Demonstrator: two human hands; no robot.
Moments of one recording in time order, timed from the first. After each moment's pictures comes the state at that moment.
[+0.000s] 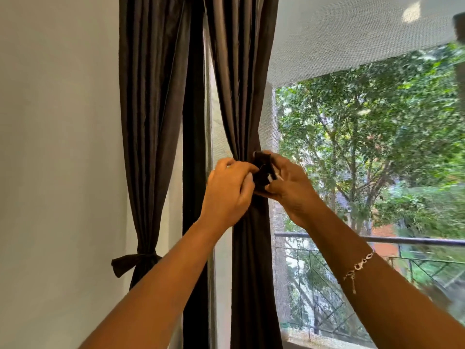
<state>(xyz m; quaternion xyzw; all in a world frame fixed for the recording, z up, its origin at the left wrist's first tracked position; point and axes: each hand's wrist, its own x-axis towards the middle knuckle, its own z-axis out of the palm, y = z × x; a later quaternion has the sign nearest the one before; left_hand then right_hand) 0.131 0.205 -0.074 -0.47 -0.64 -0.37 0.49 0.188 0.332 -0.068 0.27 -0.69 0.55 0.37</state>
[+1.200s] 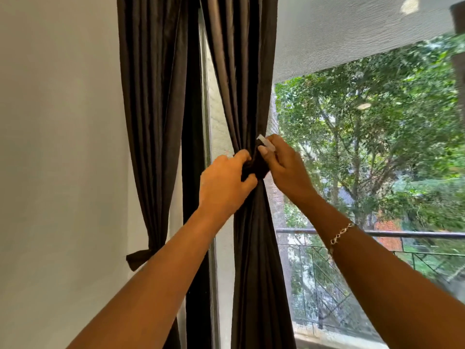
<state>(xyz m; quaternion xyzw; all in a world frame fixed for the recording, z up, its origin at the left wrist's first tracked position) 0.144 0.204 -0.061 -0.36 -0.72 -0.27 0.52 0.183 0.329 -0.049 0.18 -0.74 0.25 0.60</state>
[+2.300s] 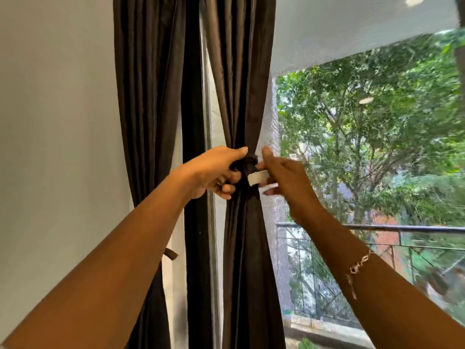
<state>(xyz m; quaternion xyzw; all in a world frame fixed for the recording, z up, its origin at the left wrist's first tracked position) 0.164 0.169 -0.034 -0.45 -0.74 -0.50 -0.02 0.199 0.314 -0.079 0.14 -0.68 0.53 0.48</state>
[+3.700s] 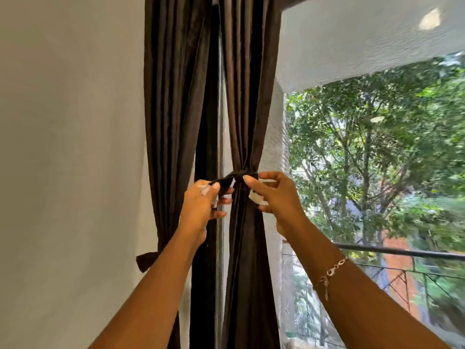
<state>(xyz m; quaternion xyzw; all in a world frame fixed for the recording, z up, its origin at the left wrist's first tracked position) 0.099 0.164 -0.086 -0.35 -0.54 -0.74 0.17 0.169 0.288 -0.070 0.07 -0.67 0.61 0.42</state>
